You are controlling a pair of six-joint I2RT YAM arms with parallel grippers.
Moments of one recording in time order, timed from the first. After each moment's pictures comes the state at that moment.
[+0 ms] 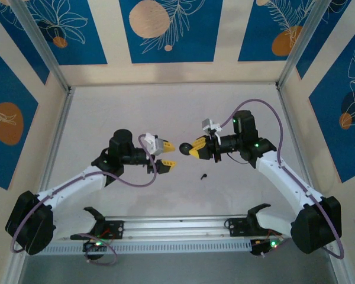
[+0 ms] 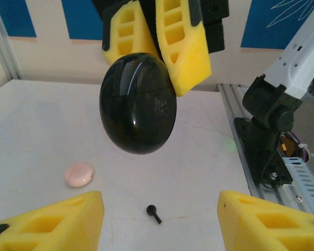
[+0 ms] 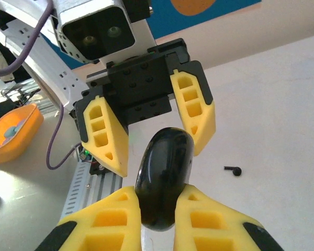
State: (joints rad) left arm -0.62 1.15 0.65 0.25 0.85 0.18; right arm 0.37 1.14 0.87 -0.33 -1.17 -0.27
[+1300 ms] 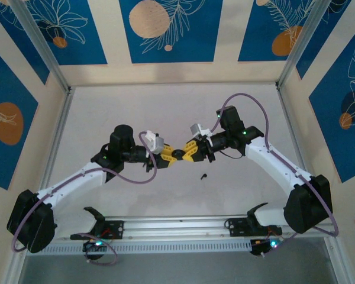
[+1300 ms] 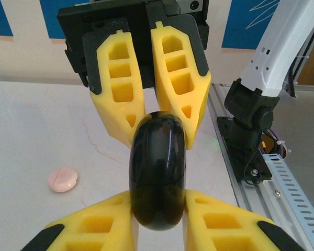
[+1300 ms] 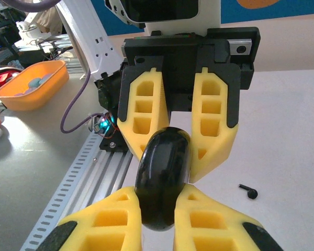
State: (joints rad) left arm -0.62 1.17 0.71 0.15 0.92 0.22; right arm 0.45 1.32 1.03 -0.58 -1.23 -0.70
